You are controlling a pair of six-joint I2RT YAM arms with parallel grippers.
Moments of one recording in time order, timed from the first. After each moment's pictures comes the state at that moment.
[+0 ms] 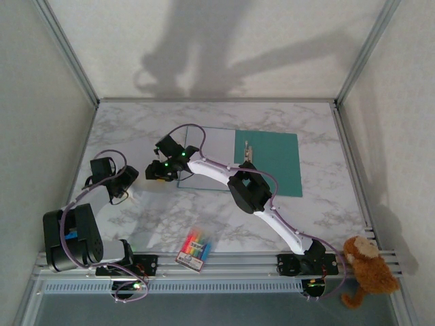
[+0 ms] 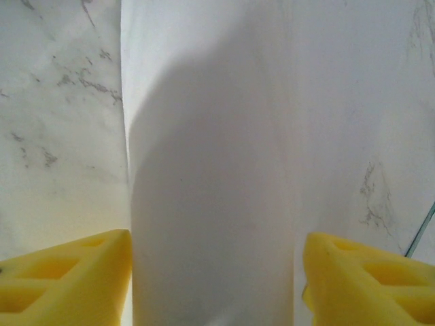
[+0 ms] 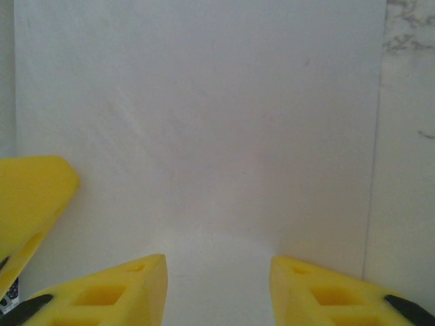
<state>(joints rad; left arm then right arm) 0.30 1.34 0.53 -0.13 0.25 -0.69 0.97 2.63 2.27 -0.51 -0.48 0.80</state>
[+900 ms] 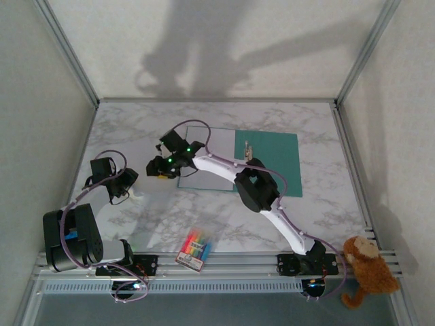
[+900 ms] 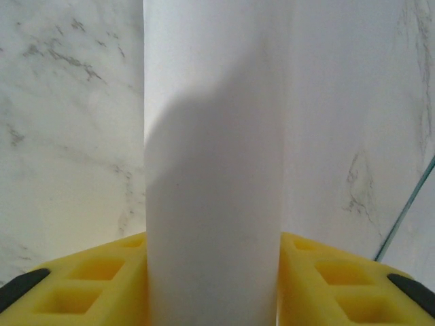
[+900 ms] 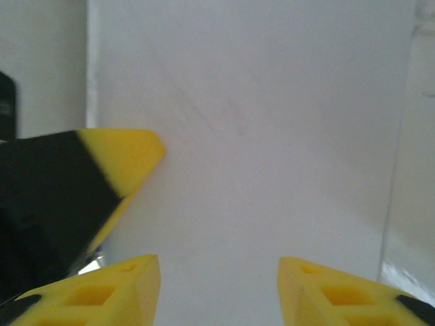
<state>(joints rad) 0.30 1.33 0.53 -0.13 0.30 -0.73 0.93 2.48 2.13 -0.49 -0.56 0.80</state>
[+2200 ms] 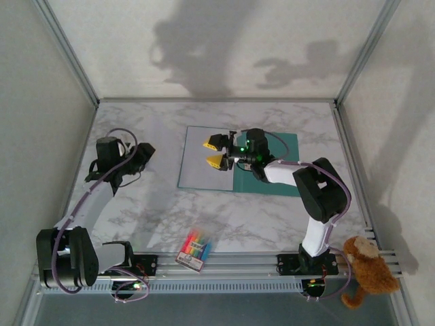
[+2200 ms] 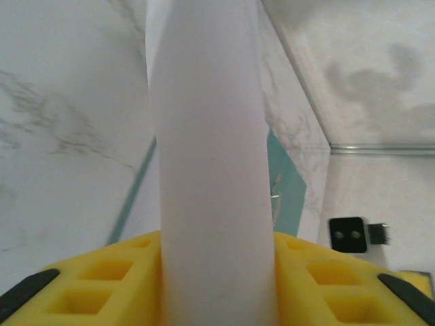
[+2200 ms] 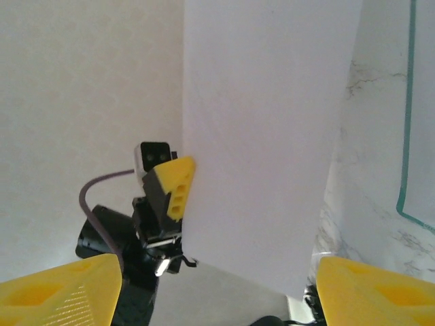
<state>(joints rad) 0.07 1.19 0.72 -0.13 0.54 -0.93 0.55 1.83 0.93 0.72 -0.84 1.58</state>
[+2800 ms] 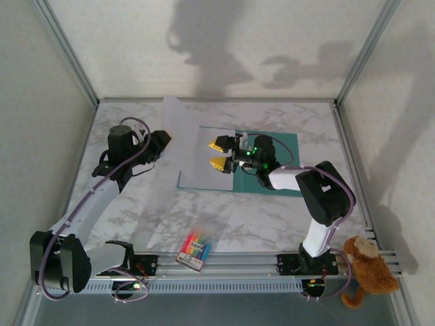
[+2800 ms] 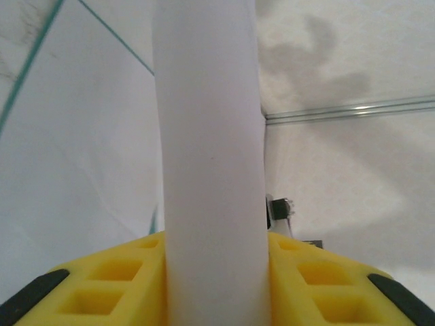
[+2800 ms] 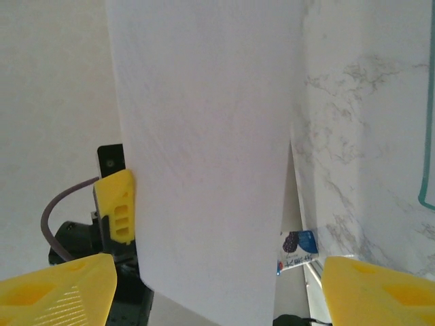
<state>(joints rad) -0.15 1.17 0.85 -0.08 0.49 -1.08 0.53 1.78 0.82 0.92 -0.82 1.67</state>
